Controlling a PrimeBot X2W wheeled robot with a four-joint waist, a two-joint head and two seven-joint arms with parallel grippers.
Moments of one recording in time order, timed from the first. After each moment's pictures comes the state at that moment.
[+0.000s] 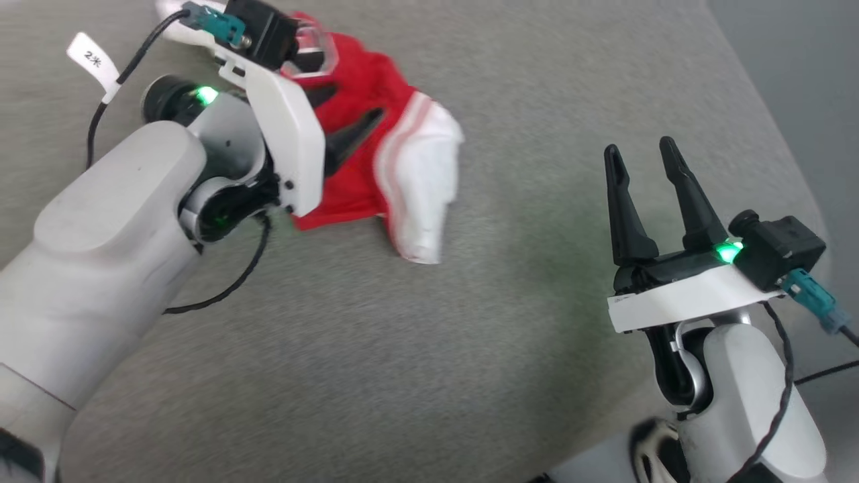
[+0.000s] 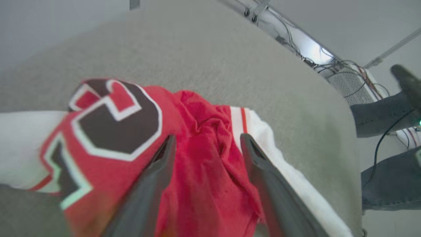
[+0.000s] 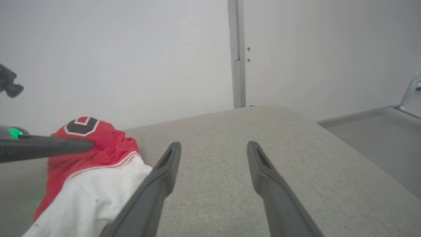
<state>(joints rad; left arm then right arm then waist) -1.16 0.52 -1.06 0.54 -1.13 -0.13 0.32 -0.38 -0.05 0.13 0.20 0.37 0.13 -0.26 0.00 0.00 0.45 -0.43</state>
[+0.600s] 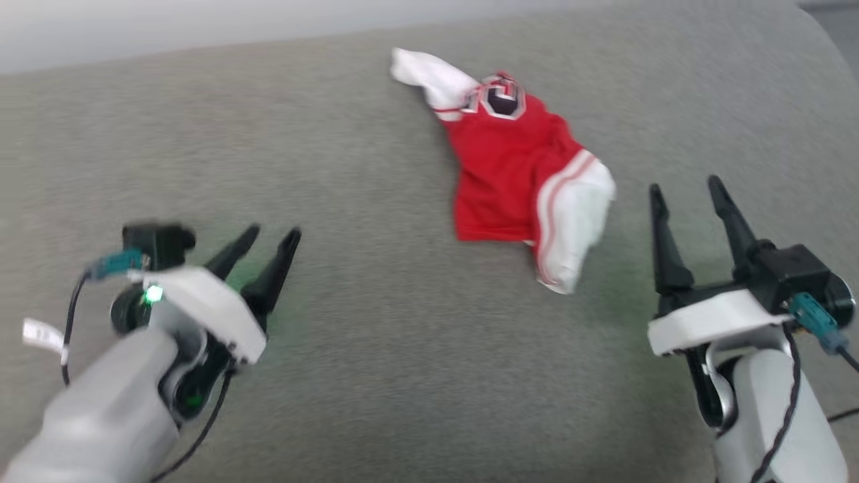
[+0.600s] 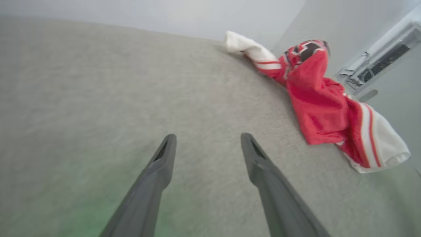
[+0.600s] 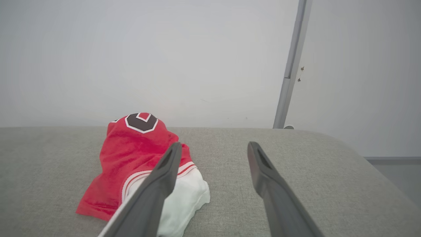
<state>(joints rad) -0.71 0.56 -0.97 0.63 -1.23 -0.13 -0.26 -0.33 -0.05 -0.03 0.28 0.08 0.13 -0.26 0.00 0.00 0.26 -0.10</state>
